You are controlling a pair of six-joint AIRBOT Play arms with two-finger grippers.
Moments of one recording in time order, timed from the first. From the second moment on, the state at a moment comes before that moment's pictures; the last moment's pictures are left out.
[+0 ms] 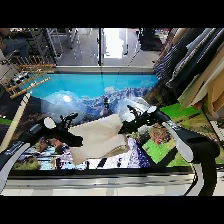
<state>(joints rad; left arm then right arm) -0.17 -1.39 0.98 0.99 -1.14 -1.19 0.10 -1.89 1.42 -0.60 1.34 1.10</state>
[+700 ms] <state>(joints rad) -0.09 -1.06 0.98 1.07 -1.39 -1.16 -0.77 -0.97 0.89 -0.64 1.05 1.27</state>
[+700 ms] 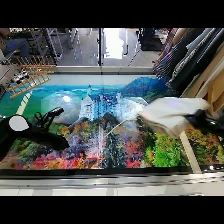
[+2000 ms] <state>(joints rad) -0.03 -1.06 1.26 1.70 -1.47 -1.43 -0.68 -1.09 0.99 -1.04 1.34 1.36</state>
